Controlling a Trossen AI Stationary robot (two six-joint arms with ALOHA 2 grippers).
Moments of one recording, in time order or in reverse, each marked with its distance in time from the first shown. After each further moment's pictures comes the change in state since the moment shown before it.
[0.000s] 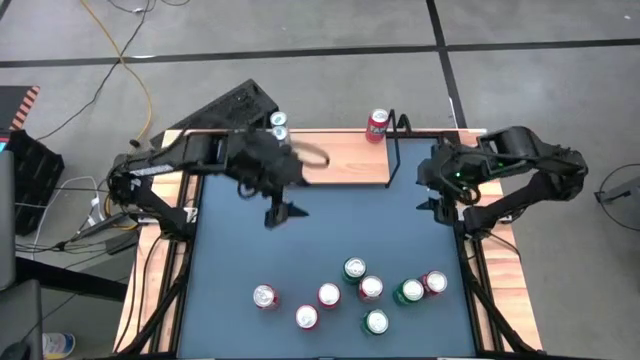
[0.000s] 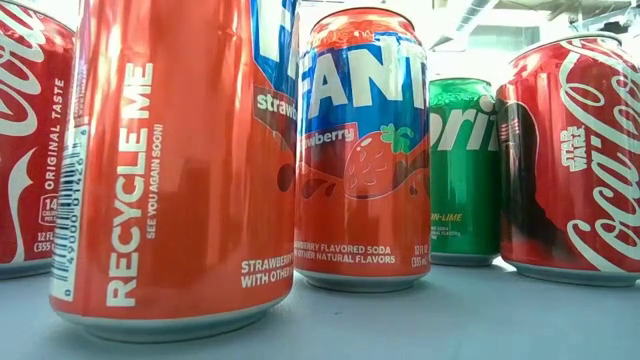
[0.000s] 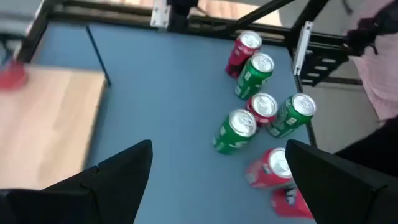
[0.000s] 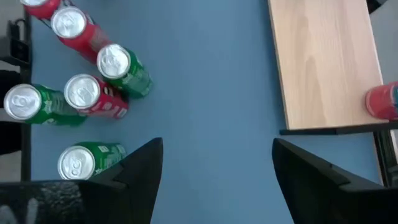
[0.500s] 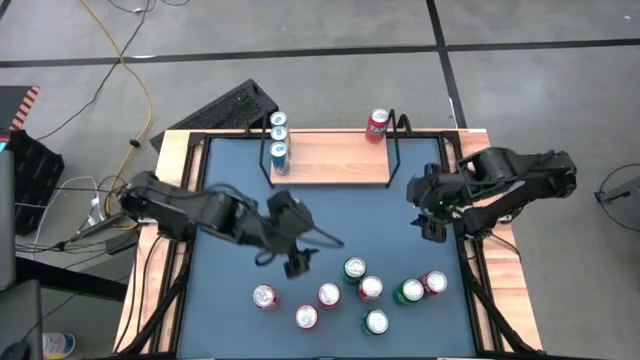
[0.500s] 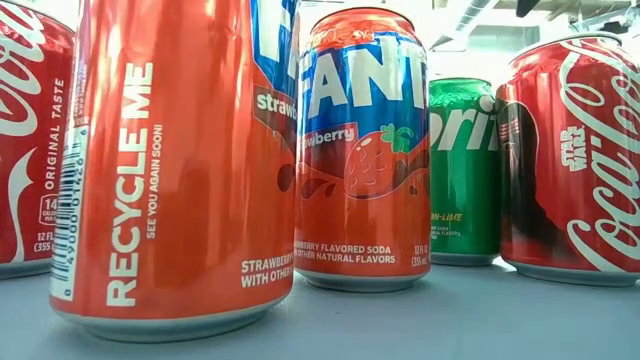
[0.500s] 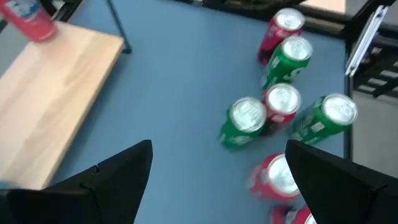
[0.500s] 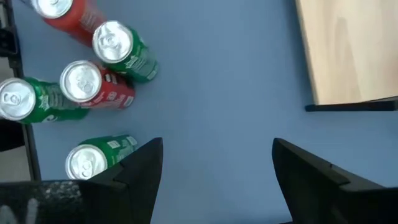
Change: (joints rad) left arm -0.344 0.152 0.000 0.007 -0.482 -0.319; right arm 0.129 0.034 -0.125 0.042 0.027 0.210
